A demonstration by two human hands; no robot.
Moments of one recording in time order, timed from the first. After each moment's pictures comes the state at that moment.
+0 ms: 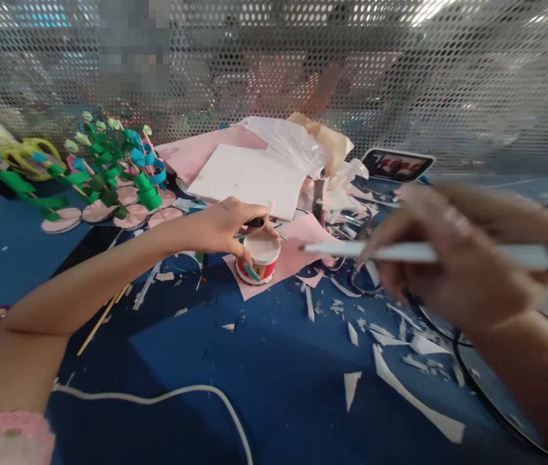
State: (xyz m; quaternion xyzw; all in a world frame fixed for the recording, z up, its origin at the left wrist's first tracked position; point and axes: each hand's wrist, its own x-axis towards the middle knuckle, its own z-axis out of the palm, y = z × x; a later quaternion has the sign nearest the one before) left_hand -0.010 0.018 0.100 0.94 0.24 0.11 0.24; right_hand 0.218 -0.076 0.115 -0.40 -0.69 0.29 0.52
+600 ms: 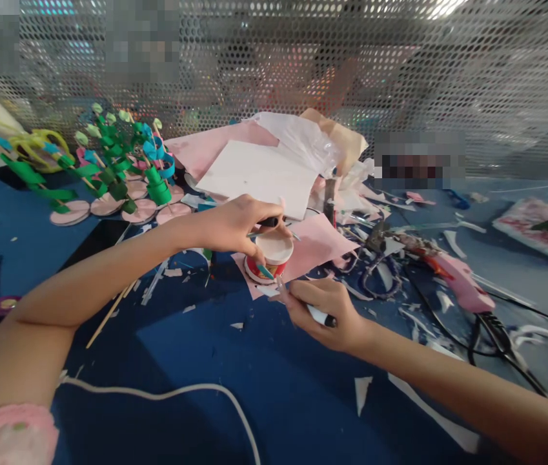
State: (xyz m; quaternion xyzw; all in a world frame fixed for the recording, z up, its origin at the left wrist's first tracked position) left_hand -0.010 0.020 0.095 0.94 0.22 0.12 0.21; right_hand 0.169 -0.077 0.028 -0.25 -0.85 0.20 0.41
